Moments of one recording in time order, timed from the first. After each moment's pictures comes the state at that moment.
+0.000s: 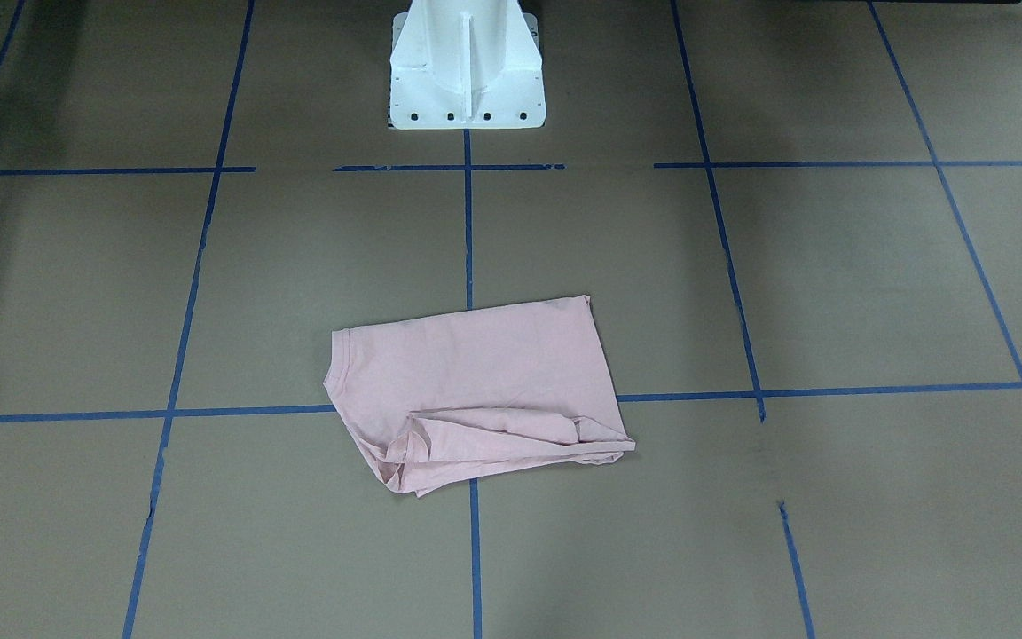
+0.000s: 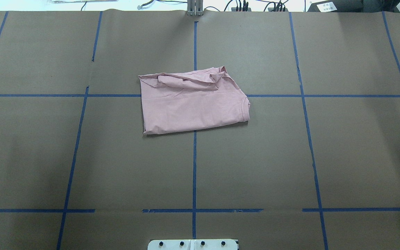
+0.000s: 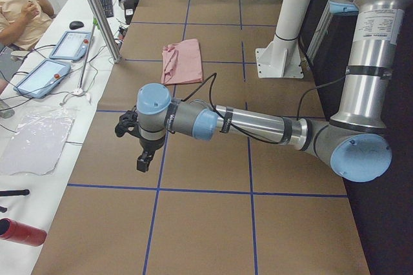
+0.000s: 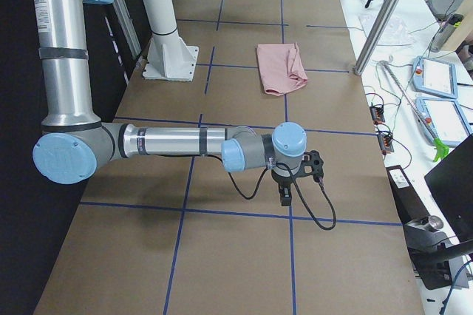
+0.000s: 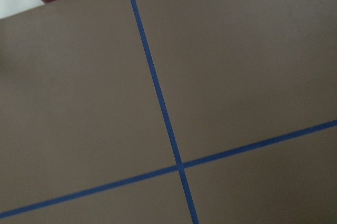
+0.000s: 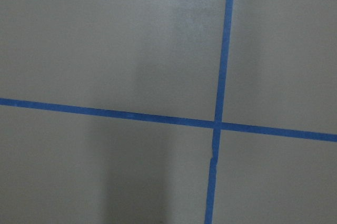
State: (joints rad) left arm -1.59 -1.62 -1.68 -1.68 -2.34 0.09; right arm 1.51 -1.52 1.58 -1.47 2.40 0.07
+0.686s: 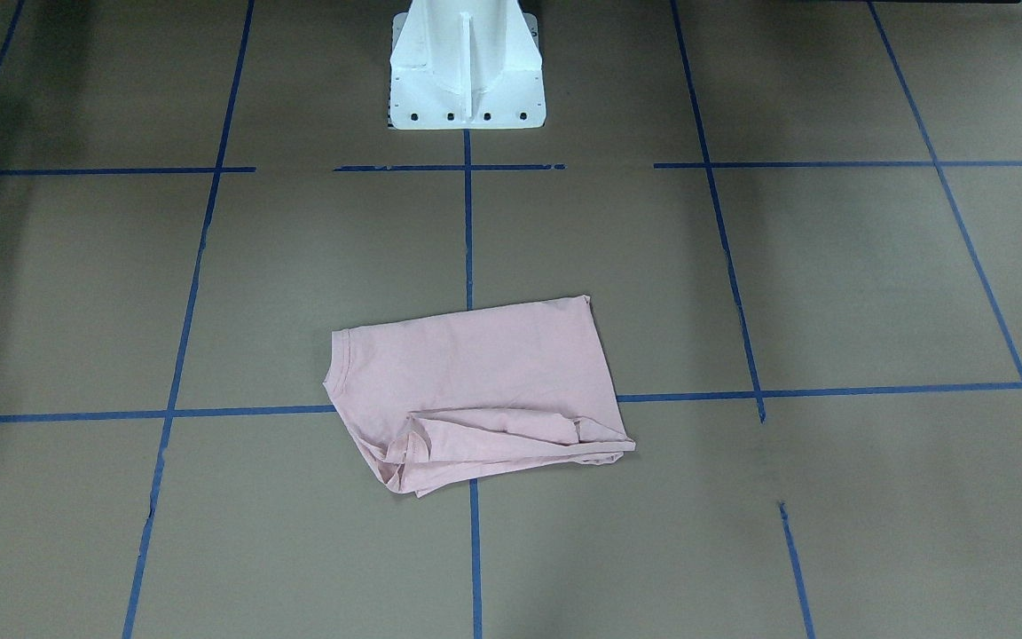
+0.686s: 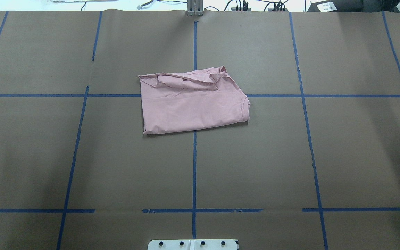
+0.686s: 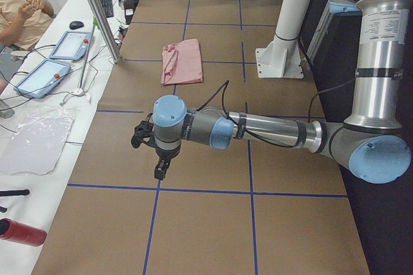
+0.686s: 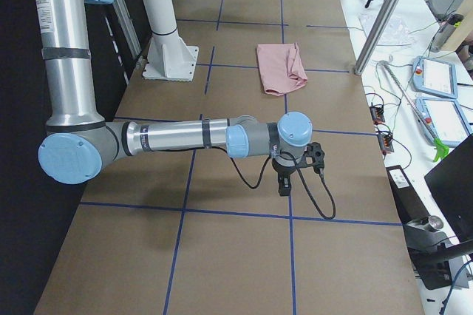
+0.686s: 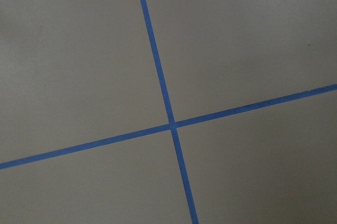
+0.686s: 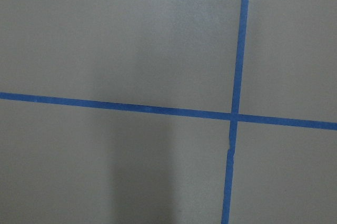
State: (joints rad) left arm -1.59 -1.57 -1.72 -1.69 -2.35 0.07; right arm 1.51 -1.51 1.62 -1.55 2.43 0.06
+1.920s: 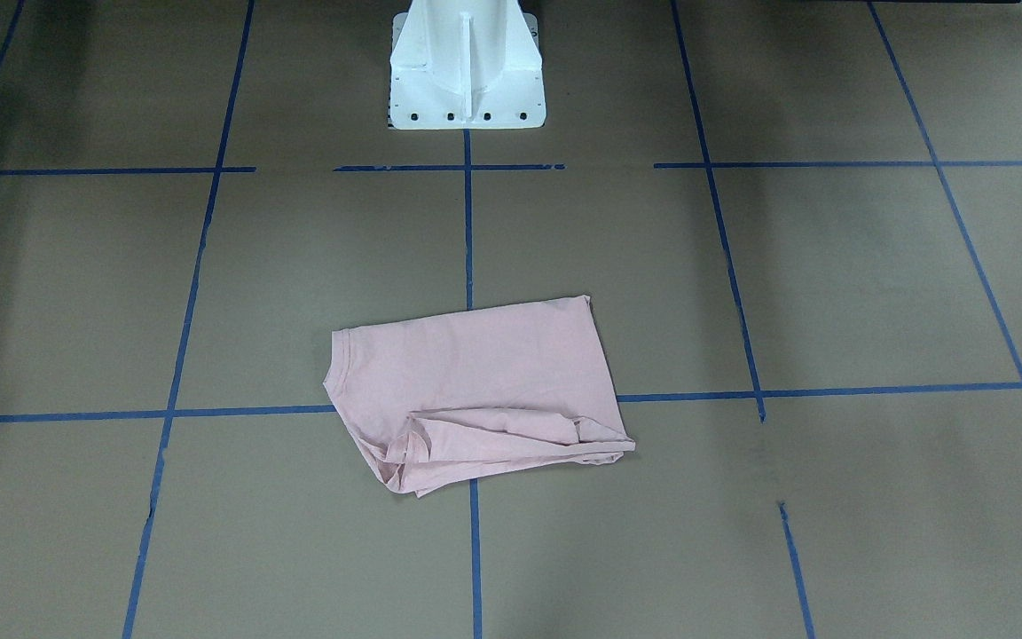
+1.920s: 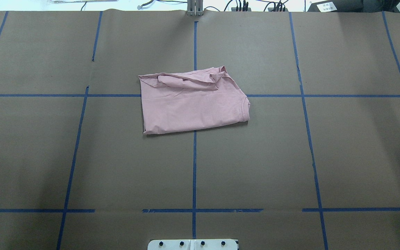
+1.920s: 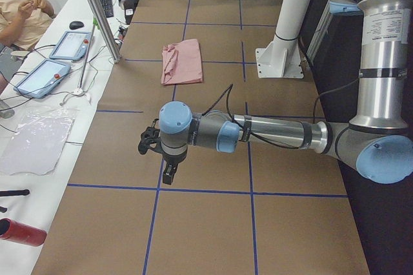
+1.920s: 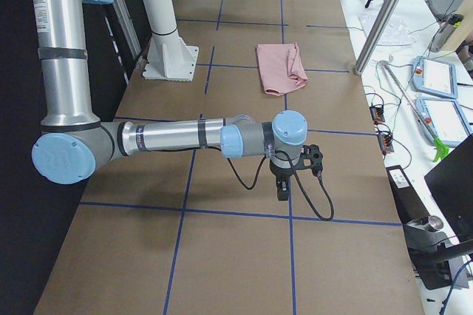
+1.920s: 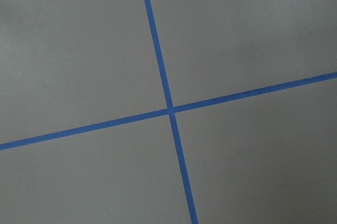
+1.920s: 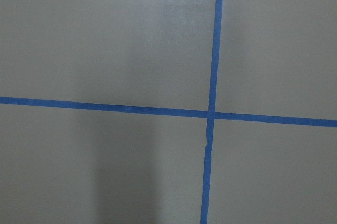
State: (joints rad) left arm -1.58 -1.52 -1.69 -1.67 -2.36 0.07; right arm 1.52 -1.53 1.64 -1.55 2.35 0.07
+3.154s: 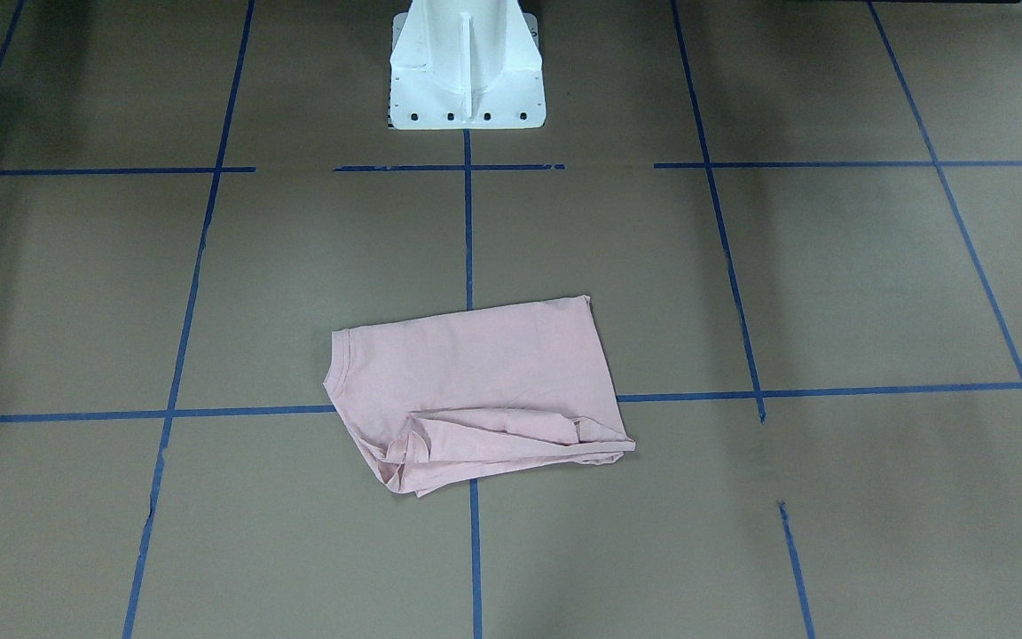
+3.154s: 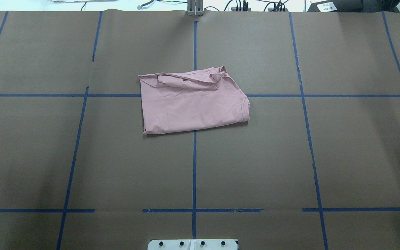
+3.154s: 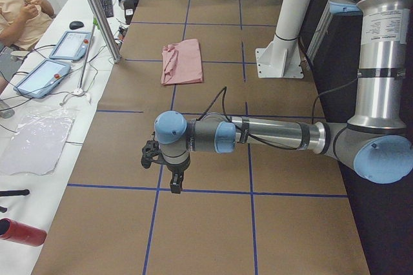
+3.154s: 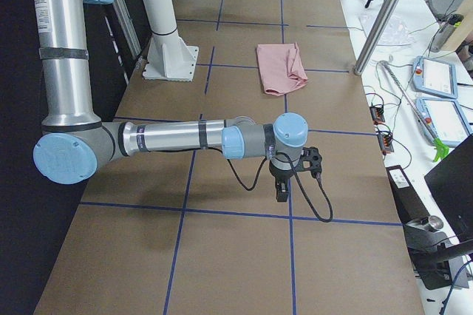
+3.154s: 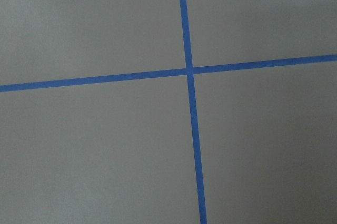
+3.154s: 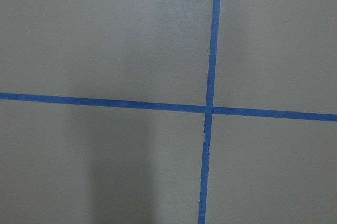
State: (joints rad) left arm -1.58 -1.54 -1.68 -1.51 -2.35 0.07; right arm 1.51 -1.53 1.63 -1.55 2.35 0.07
